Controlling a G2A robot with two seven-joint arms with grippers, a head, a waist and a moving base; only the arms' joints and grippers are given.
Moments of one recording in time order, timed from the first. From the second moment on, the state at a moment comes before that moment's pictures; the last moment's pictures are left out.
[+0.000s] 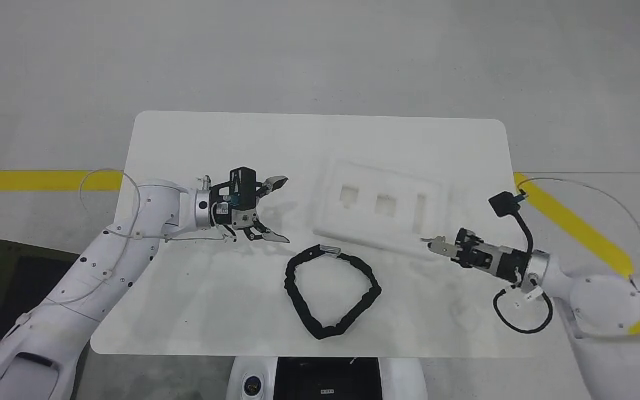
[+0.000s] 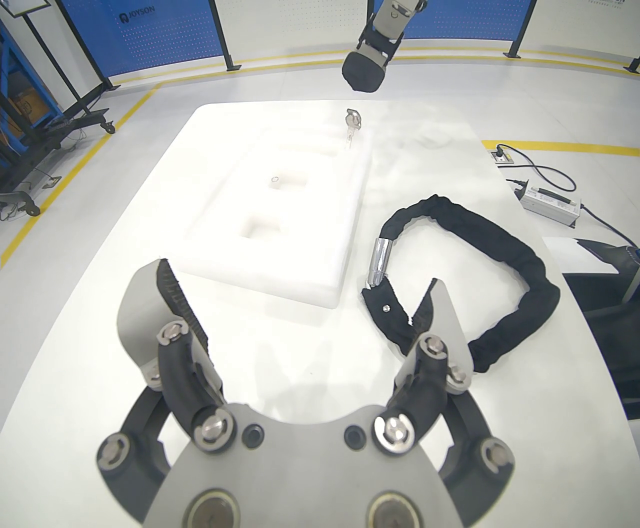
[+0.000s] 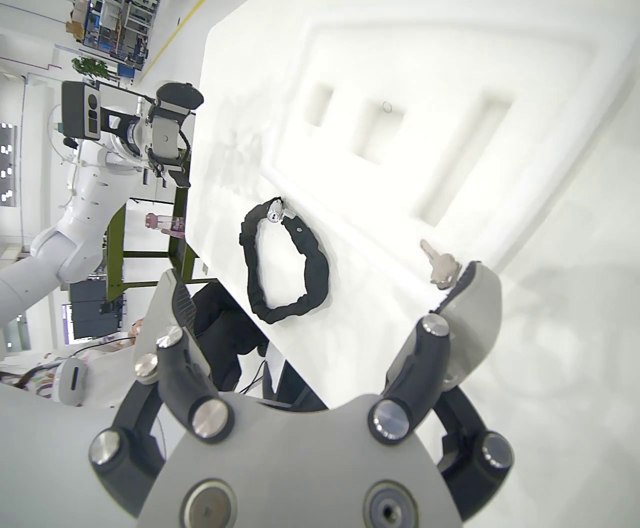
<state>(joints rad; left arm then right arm) 0.80 -0.85 -0.85 -1.36 1.40 -1.01 0.44 -1.55 -0.92 1.69 -1.93 -0.03 -0.16 1.06</state>
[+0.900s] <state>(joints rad) 0.80 -0.85 -0.85 -1.36 1.40 -1.01 0.44 -1.42 -0.91 1.61 -1.76 0.00 -0.12 1.12</state>
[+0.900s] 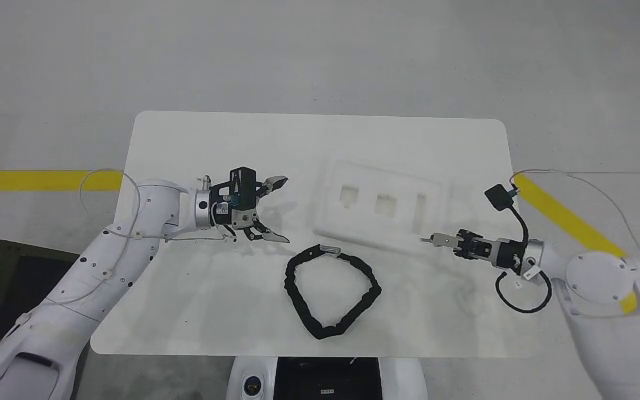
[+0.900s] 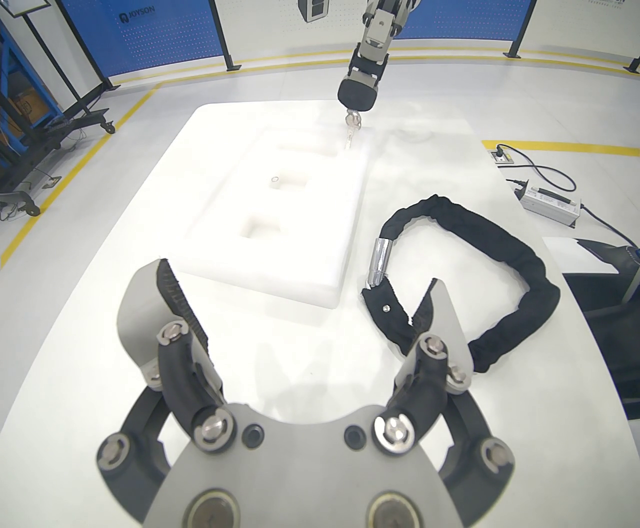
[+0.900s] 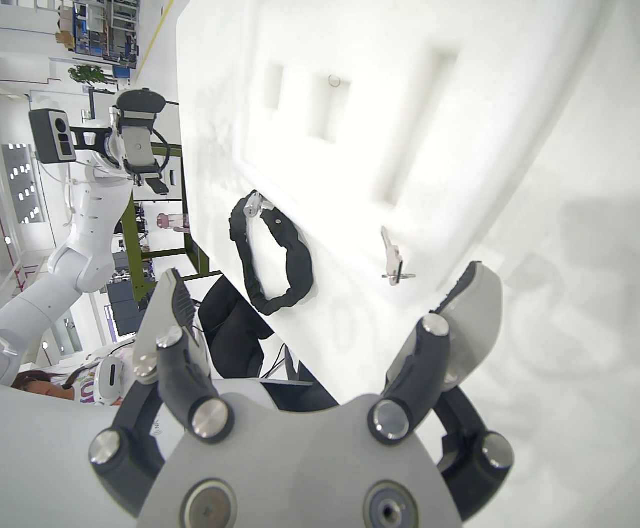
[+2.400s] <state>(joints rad) 0.80 -0.85 -0.85 -1.36 1.40 -1.01 0.44 -1.35 -0.89 1.52 -1.66 -0.11 -0.10 1.12</state>
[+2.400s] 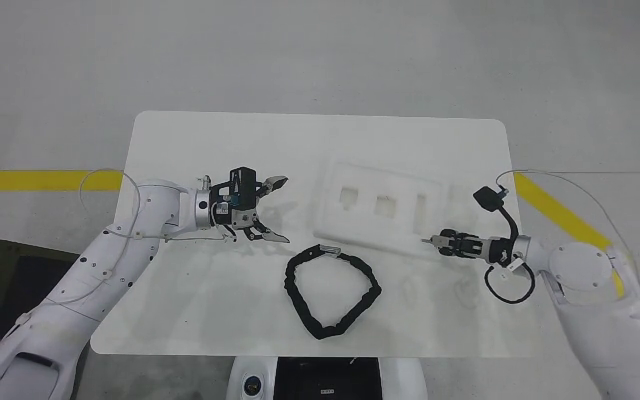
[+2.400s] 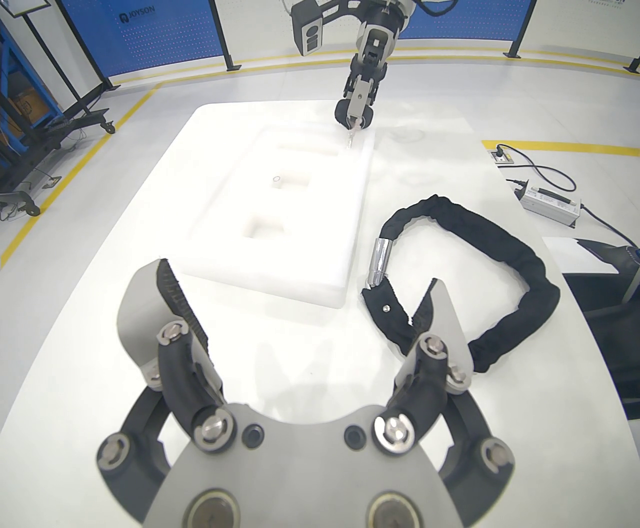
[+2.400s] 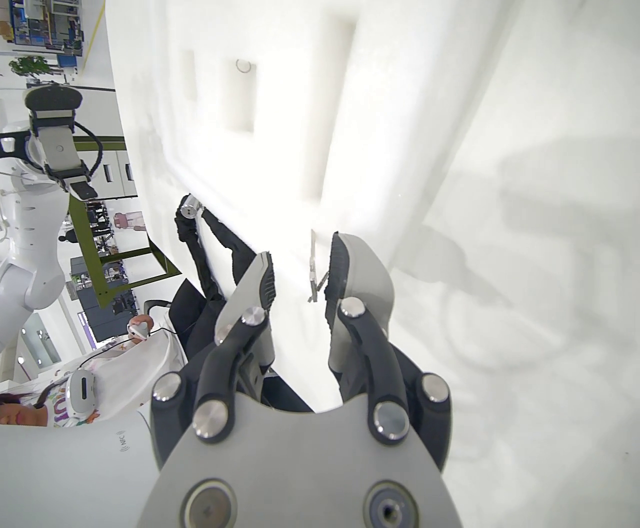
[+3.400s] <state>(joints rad) 0.80 -0.85 -0.85 -1.36 1.40 -1.01 0.44 -1.39 -0.86 1.58 -1.81 -0.25 -0.04 1.11</state>
